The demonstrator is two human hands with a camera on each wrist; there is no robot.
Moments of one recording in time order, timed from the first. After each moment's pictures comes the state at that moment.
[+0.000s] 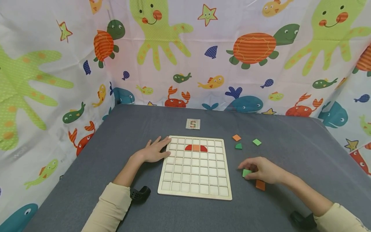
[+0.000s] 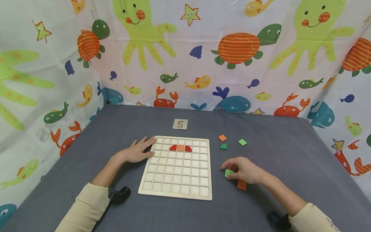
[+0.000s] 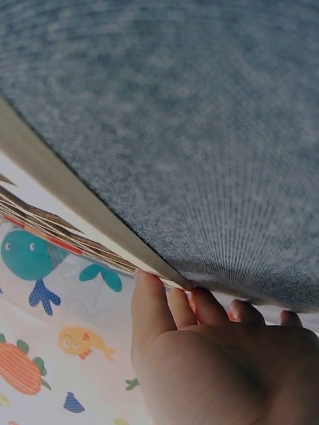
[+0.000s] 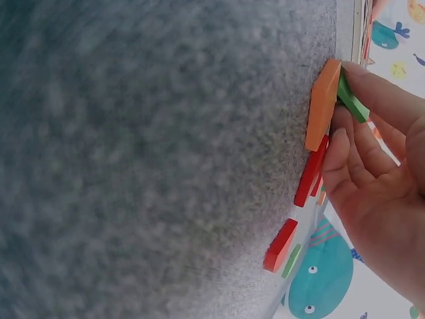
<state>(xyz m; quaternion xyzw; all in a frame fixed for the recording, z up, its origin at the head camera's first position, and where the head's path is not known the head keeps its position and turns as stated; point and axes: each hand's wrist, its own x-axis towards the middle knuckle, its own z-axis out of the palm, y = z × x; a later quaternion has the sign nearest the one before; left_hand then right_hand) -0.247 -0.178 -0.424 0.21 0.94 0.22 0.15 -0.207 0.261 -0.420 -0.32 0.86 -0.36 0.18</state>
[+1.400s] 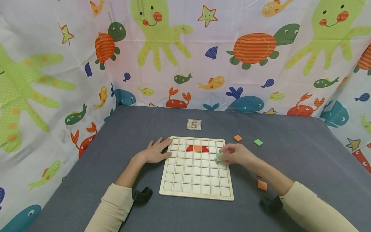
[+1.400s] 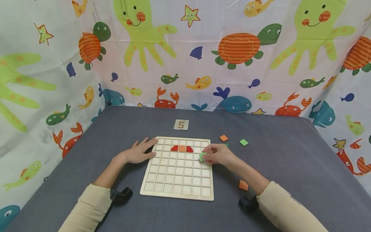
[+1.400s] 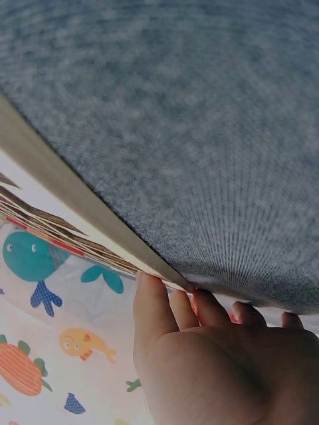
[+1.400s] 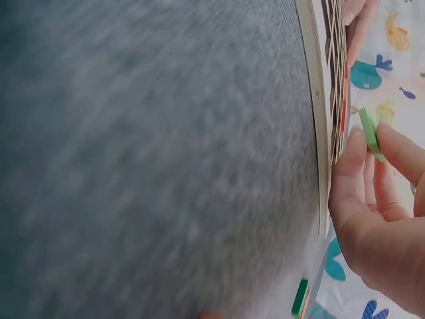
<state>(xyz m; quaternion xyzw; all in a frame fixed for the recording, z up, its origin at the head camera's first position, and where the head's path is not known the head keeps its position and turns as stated) -0.246 -0.176 -0.422 0.21 0.94 0.22 0.15 -0.238 0.183 -0.417 -0.08 0.81 -0.53 0.22</state>
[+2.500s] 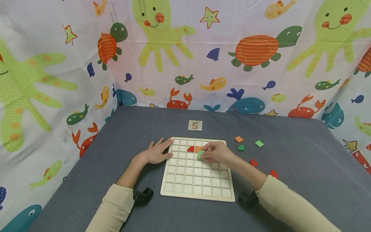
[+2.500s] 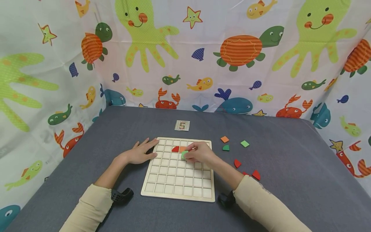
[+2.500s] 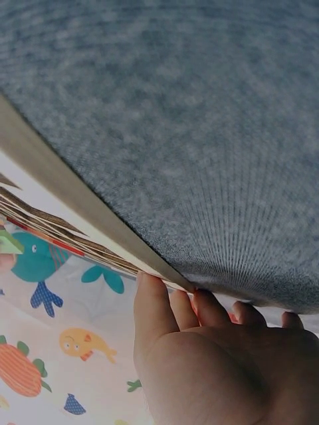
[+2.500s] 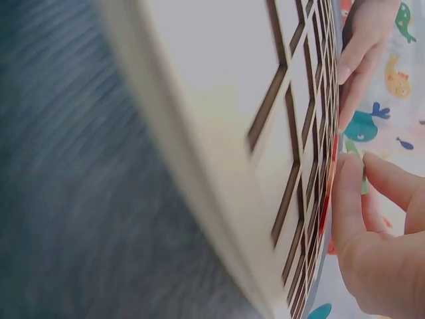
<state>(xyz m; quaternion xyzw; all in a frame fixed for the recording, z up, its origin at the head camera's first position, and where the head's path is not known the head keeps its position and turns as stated) -0.246 -0.176 -0.423 0.21 0.94 0.22 0.15 -0.242 0.108 -0.412 -0.06 0.78 -0.58 0.22</state>
